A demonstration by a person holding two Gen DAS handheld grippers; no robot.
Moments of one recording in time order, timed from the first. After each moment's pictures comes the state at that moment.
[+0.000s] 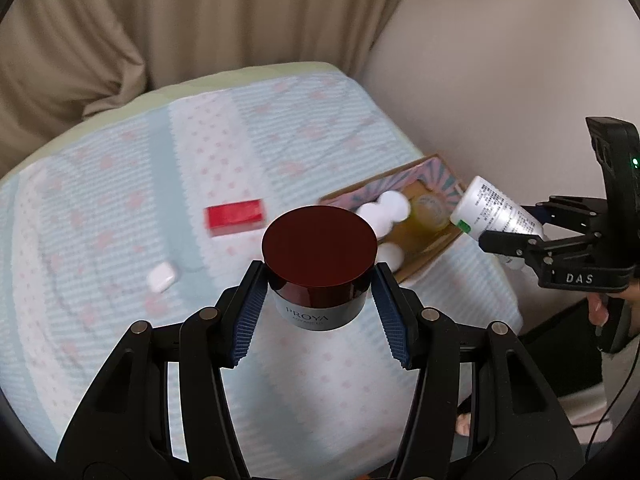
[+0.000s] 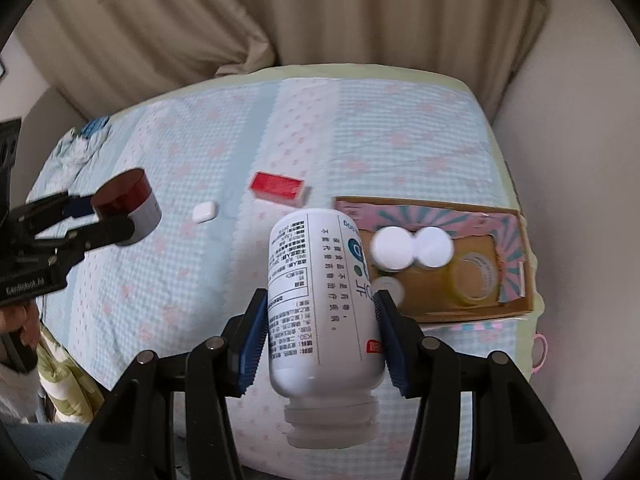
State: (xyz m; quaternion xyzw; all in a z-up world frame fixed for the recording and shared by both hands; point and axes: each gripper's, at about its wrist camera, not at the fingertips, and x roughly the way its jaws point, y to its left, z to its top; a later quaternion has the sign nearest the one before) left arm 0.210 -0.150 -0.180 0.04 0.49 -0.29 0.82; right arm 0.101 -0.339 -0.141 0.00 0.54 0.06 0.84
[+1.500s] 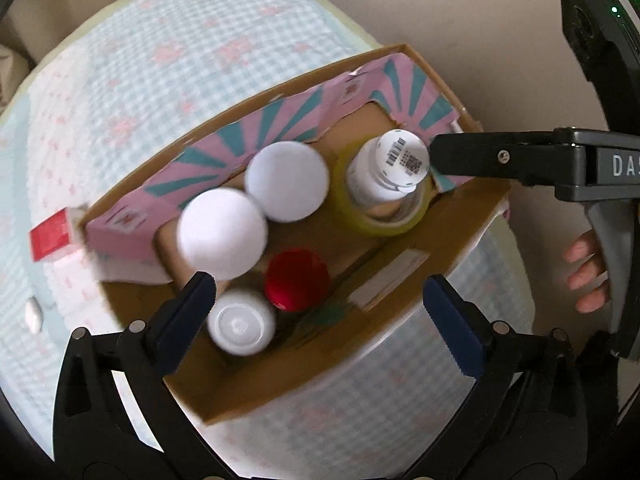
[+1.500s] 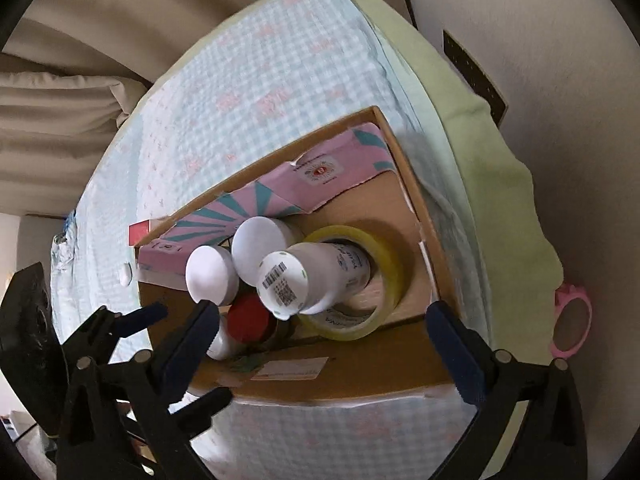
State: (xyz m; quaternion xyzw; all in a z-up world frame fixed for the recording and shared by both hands) left arm 0.248 -0.426 -0.352 0.13 0.61 -0.29 0.72; right arm 0.189 -0.601 -0.297 0.21 0.61 0.03 0.76
